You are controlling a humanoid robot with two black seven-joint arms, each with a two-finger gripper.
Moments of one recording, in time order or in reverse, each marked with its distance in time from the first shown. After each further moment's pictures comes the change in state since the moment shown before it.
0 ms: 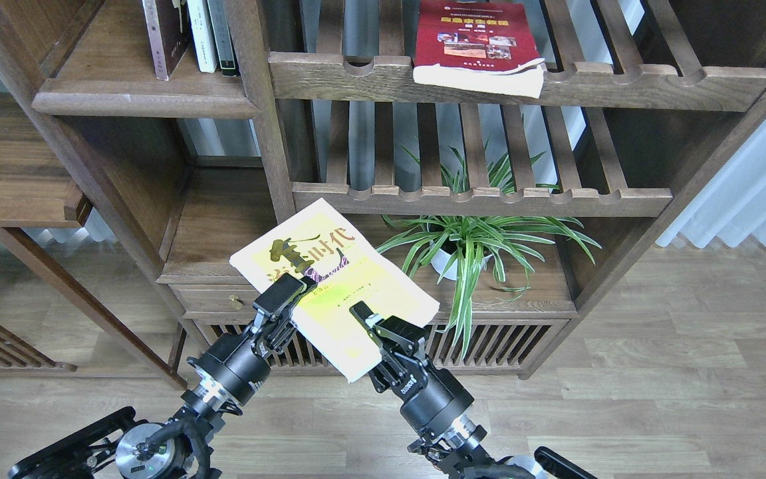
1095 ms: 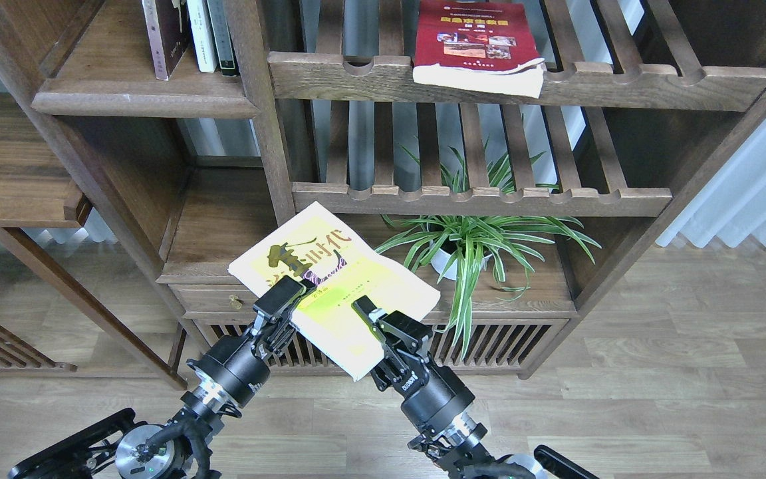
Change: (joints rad) left arm 0.000 0.000 0.002 0.005 0.000 0.000 0.000; right arm 0.004 0.000 0.001 0.001 -0.004 0.001 0.009
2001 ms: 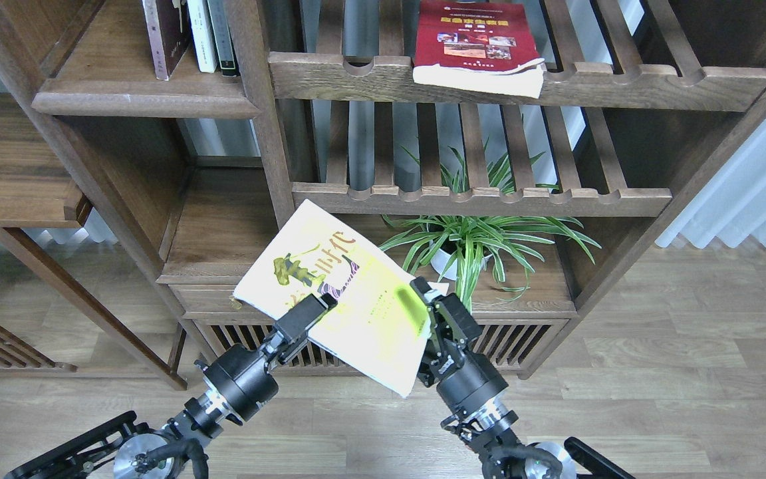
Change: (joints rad) left arm 0.015 0.056 -0.008 -0.086 0.343 -0.001 0.021; right arm -0.004 -0.025 0.157 -0.102 0.003 -0.001 0.003
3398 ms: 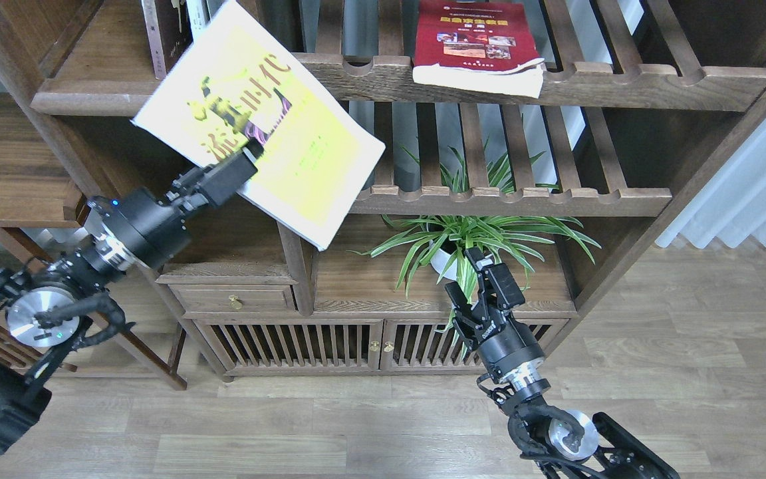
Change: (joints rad) left arm -0.205 0.100 -0.544 -0.029 0.219 0.001 0.174; right arm 0.069 -0.001 0.129 -0.112 -0.005 0.000 0.000
